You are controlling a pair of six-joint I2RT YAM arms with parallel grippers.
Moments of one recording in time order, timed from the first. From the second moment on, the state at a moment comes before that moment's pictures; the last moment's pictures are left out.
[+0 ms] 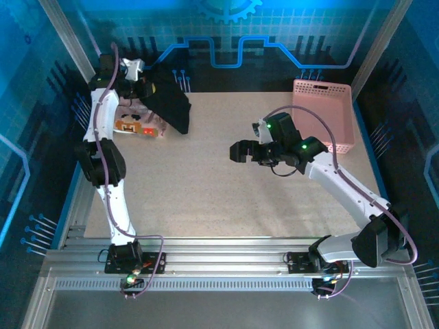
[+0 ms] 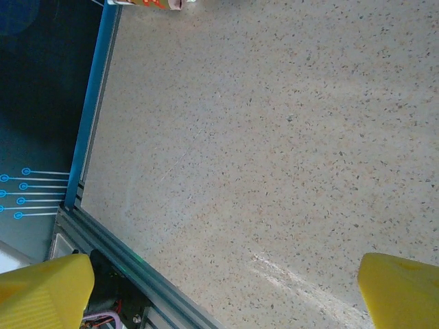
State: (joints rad) left arm 0.20 2.24 2.28 -0.85 0.57 0.00; right arm 0.52 1.36 1.24 -0.69 -0.39 0.57
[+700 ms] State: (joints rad) left arm 0.07 2.24 2.36 -0.77 0.60 -0.07; right arm 0.48 1.32 1.21 -0.70 -0.39 0.58
